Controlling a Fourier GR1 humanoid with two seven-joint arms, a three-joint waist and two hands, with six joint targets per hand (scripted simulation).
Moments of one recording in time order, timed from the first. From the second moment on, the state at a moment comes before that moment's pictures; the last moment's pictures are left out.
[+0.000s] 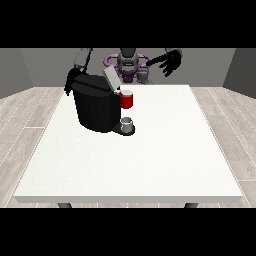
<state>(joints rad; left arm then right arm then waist) -0.85 0.11 0.32 -0.68 -0.50 -0.26 -0.32 -0.19 -0.12 -0.19 -1.06 0.12 -0.20 -0.08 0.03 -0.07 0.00</state>
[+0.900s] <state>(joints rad) -0.49 0.01 0.35 -0.75 -0.33 -0.30 -0.27 -0.23 -0.12 -0.07 -1.27 0.09 -0.04 -0.01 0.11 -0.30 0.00</state>
